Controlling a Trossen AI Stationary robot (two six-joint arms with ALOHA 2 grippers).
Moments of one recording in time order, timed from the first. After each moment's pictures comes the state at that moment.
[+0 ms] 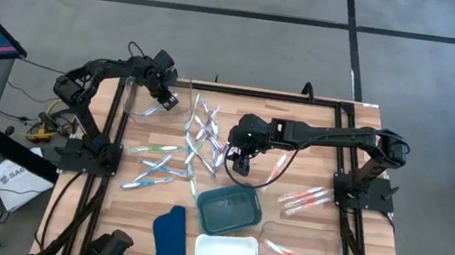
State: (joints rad) left arm 1.05 1.71 0.99 -0.62 0.07 0.20; right arm -0.09 1.69 1.29 -0.43 -0.08 0.06
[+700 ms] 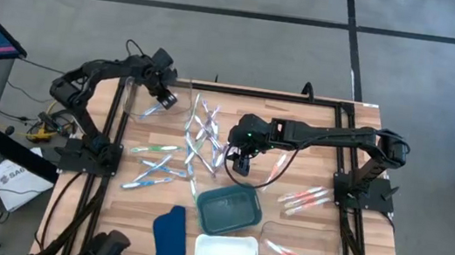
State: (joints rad) left arm 1.05 1.66 0.99 -0.63 0.02 0.21; right arm -0.09 1.69 1.29 -0.43 -0.08 0.06
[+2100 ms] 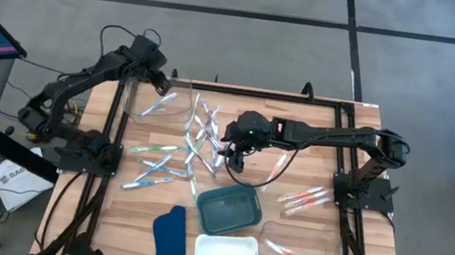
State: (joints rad) left arm 1.04 1.29 0.99 -0.59 -0.01 0.21; right arm -0.09 1.69 1.29 -0.27 -0.08 0.06
